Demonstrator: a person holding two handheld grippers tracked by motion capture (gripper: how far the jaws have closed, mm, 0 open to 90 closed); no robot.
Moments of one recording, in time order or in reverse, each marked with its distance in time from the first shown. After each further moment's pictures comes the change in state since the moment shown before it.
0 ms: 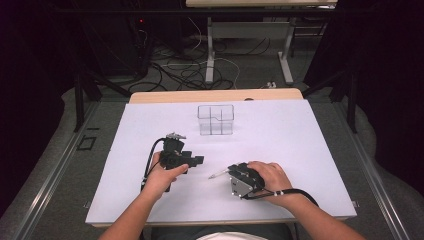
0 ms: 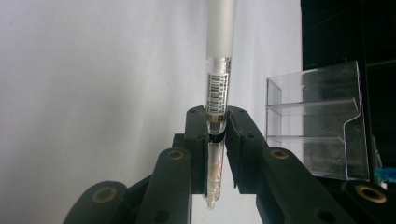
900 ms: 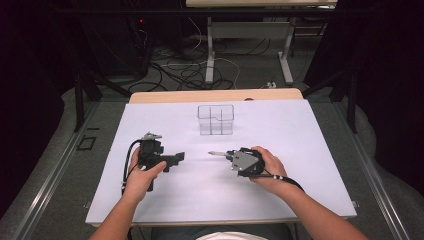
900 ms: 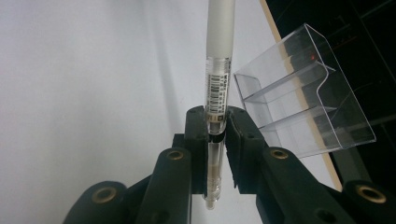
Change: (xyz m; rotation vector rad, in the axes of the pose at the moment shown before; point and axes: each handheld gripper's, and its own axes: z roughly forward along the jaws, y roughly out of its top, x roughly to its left) left arm 0.044 -0.019 -0.031 -0.120 0.109 -0.054; right arm -0.044 -0.012 0.010 -0.067 0.004 0.337
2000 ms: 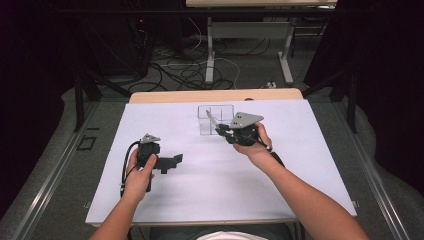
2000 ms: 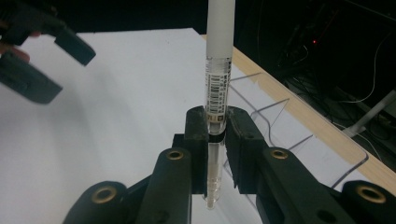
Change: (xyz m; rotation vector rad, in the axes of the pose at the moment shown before) left arm 0.007 -0.007 0.005 -0.007 0.021 0.039; right arm -0.071 0.025 0.020 -0.198 0.007 0.527
